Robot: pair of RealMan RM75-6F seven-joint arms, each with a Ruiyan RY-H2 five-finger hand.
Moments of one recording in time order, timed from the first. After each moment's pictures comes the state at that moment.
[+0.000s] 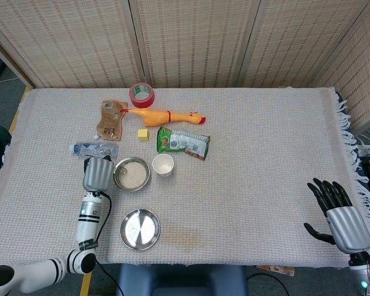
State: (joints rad) left arm -0.68 -1.80 -0.19 -1.15 1.09 1.34 1.29; right arm 0.08 -1.07 -0.02 -1.64 -1.65 1.49 -0.02
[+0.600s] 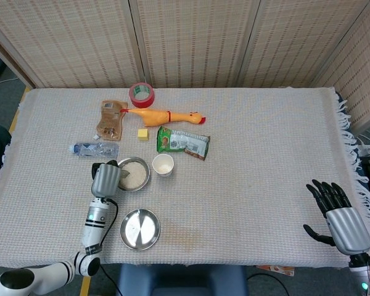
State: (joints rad) left arm -0.68 -1.93 -0.13 -0.92 1.19 1.36 1.29; right arm 0.07 -1.06 -0.02 -1.65 -1.66 1.49 -0.01
